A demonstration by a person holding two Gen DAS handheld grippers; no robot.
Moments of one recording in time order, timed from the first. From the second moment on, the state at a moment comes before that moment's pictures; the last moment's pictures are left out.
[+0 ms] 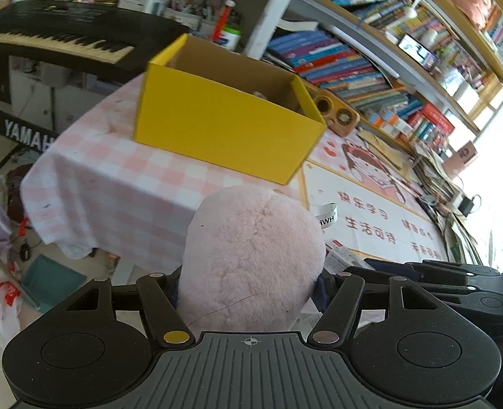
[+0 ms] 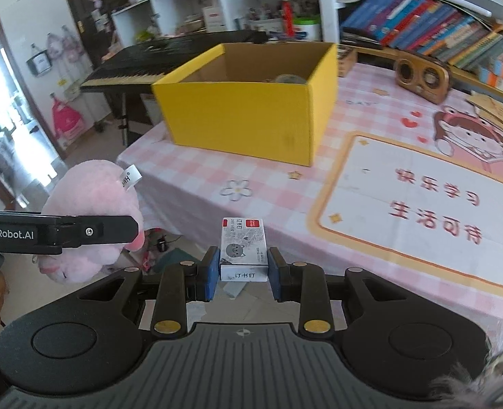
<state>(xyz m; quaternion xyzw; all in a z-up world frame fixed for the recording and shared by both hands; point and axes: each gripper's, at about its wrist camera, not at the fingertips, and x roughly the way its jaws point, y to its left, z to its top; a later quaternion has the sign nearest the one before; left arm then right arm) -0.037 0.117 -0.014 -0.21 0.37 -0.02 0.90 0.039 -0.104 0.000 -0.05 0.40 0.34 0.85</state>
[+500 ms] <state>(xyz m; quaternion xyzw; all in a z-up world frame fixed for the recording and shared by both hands) -0.063 0.152 -0.007 -0.24 0.35 0.05 0.91 0.042 -0.051 0.010 -0.07 0.39 0.41 0.82</state>
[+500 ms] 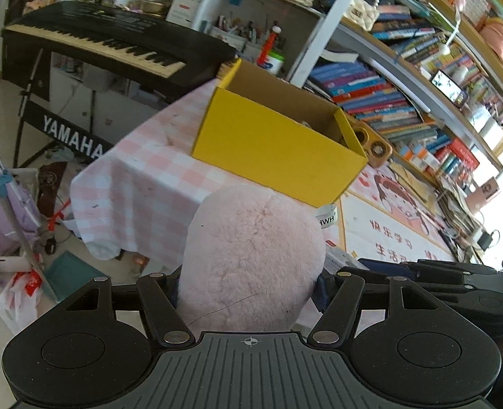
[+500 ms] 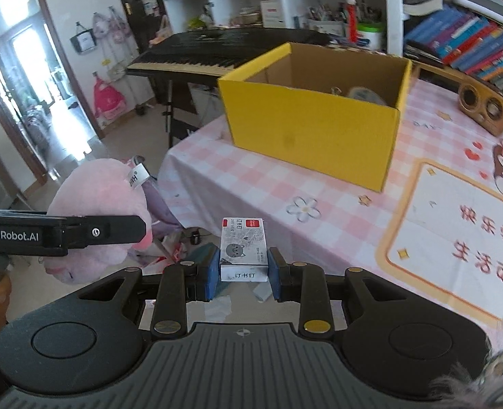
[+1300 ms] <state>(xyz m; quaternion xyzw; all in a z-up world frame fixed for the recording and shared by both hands) 0.065 0.173 0.075 -0.21 0.21 0.05 0.95 0.180 -0.031 0.092 -0.03 0.27 0.42 0.87</state>
